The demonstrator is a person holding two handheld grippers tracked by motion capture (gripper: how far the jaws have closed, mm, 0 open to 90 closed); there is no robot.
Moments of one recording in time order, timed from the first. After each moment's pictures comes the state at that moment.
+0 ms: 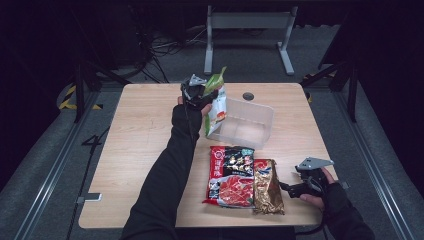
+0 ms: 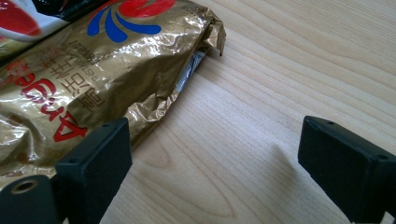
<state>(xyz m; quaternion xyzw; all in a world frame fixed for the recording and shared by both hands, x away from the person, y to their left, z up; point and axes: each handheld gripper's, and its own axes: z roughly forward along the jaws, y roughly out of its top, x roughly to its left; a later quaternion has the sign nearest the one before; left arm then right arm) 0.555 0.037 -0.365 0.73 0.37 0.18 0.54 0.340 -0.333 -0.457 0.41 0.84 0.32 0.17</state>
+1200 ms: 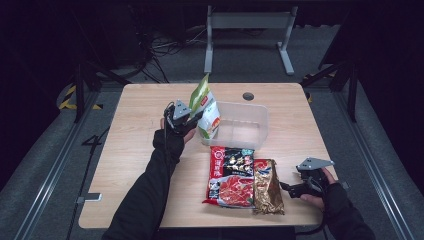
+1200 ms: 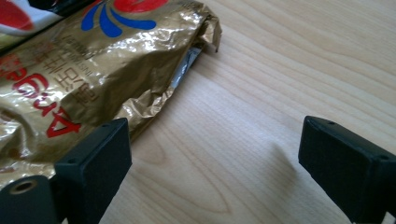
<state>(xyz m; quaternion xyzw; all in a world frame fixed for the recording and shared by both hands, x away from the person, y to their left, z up) 0.490 0.086 -0.406 0.76 0.32 0.25 0.51 0.340 -0.335 -0.457 0.41 0.84 0.32 0.18</state>
